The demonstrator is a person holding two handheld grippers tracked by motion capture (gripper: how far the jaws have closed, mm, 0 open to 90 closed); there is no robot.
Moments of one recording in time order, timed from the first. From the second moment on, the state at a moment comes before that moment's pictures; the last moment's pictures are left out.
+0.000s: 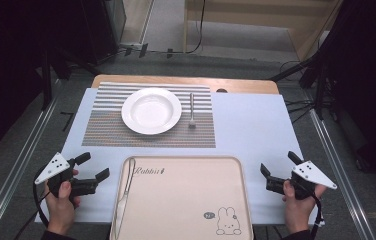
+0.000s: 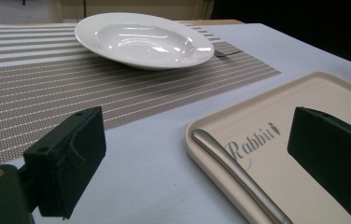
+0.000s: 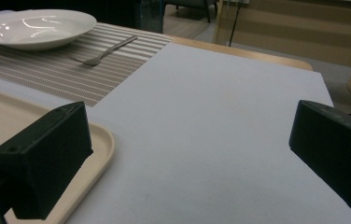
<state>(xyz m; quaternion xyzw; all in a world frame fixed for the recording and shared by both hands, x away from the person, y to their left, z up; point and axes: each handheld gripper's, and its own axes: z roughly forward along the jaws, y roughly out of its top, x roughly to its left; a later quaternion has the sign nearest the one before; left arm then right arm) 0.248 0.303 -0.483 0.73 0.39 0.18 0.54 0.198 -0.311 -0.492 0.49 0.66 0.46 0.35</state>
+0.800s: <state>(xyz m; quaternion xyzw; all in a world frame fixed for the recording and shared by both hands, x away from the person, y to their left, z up) 0.247 0.313 -0.493 0.71 0.39 0.20 0.55 0.232 -0.287 -0.463 0.47 0.69 0.47 0.31</state>
